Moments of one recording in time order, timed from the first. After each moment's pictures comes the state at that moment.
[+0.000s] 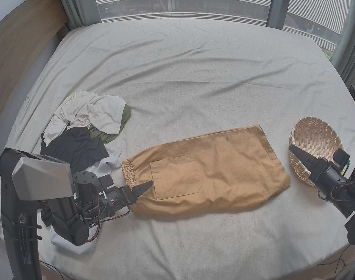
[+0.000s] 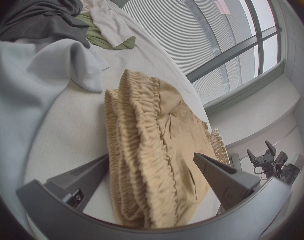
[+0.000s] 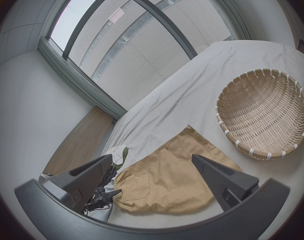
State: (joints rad) left arm -0.31 2.37 -0.54 -1.55 -0.33 -0.64; right arm 0.21 1.63 -0.11 -1.53 0.19 0.63
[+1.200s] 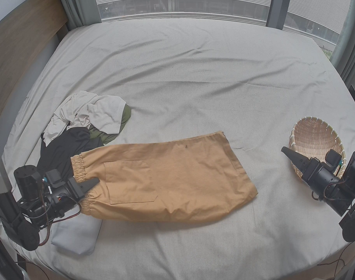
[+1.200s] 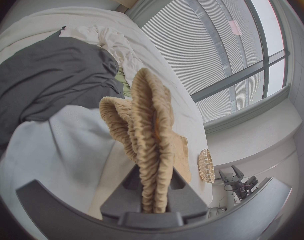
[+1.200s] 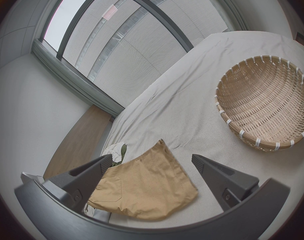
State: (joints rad) left arm -0.02 1.90 -0.15 -1.50 -0.49 -0.73; right arm 0.21 1.71 -0.14 -1.54 0.20 0.67
